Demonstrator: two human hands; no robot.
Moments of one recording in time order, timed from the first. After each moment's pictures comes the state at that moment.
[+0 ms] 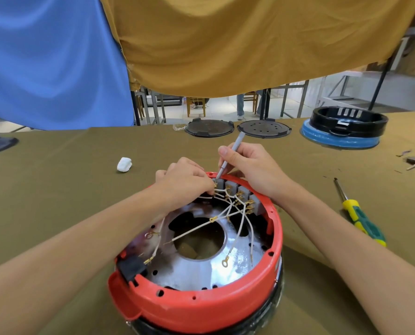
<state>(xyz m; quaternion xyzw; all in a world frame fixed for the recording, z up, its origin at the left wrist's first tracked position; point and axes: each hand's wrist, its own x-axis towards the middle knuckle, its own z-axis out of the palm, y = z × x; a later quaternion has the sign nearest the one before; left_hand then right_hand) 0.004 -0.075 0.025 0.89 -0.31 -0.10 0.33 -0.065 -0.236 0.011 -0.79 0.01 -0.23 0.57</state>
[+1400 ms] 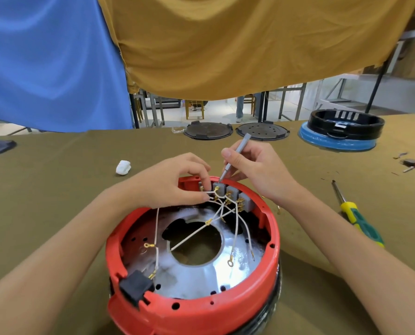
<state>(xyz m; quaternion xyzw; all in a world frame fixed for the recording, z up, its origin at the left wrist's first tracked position) 0.043 -0.049 0.033 0.76 -0.60 -0.05 0.24 -0.076 -0.237 0.017 -0.78 -0.02 -0.27 0.56</state>
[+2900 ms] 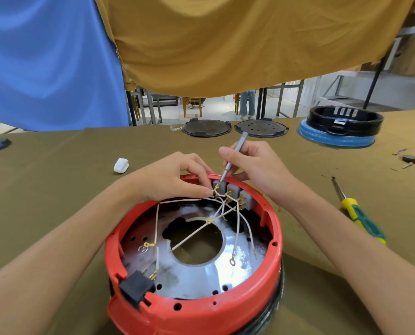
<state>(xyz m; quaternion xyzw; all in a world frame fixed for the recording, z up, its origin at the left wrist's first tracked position) 0.053 -0.062 0.029 0.73 -0.60 -0.13 0.30 -0.076 -0.231 0.019 -0.80 0.04 -0.25 0.55</state>
